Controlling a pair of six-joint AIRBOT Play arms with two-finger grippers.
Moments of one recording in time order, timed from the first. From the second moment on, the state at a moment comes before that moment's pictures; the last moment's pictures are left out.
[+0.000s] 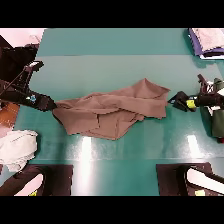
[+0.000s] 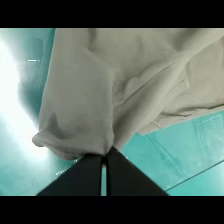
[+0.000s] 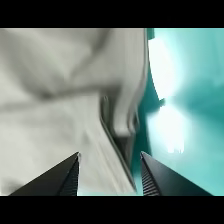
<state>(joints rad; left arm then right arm) -0.01 -0.98 1.07 1.19 -1.38 -1.26 -0.33 -1.25 0.85 -0.89 1.13 1.34</state>
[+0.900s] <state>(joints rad) -0.01 -0.98 1.07 1.15 -1.37 -1.26 -0.24 -1.20 0.72 -0.89 1.09 1.23</state>
